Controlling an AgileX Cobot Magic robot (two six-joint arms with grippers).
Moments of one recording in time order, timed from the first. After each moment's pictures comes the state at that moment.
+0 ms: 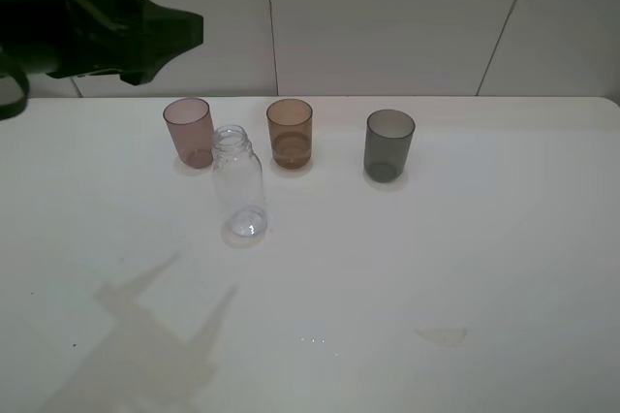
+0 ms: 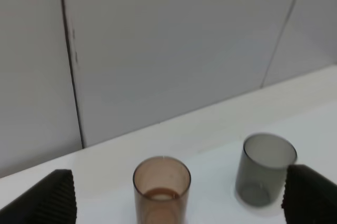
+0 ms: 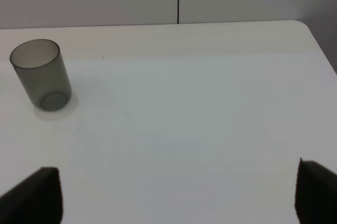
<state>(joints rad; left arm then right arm) -0.57 1.01 -0.66 -0.16 -0.02 0.16 -0.11 0.00 -0.52 0.00 1.06 -0.01</state>
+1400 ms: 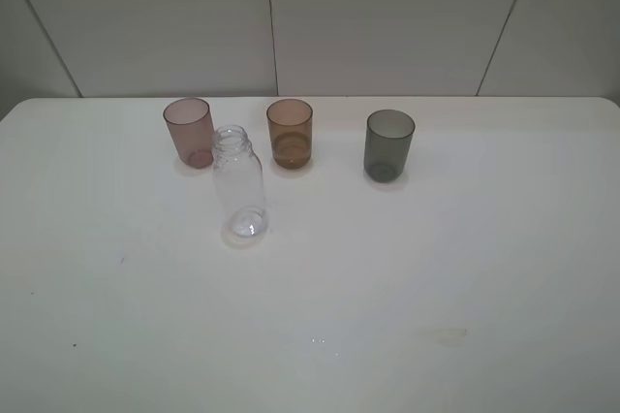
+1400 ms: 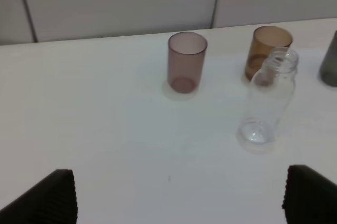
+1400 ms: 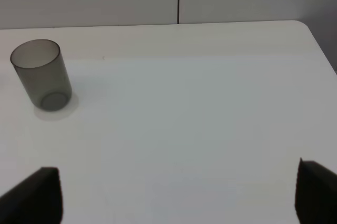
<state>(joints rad) -0.26 -0.01 -0.66 0.00 1.07 -0.08 -0.11 0.00 -0.52 0.00 1.06 -0.01</state>
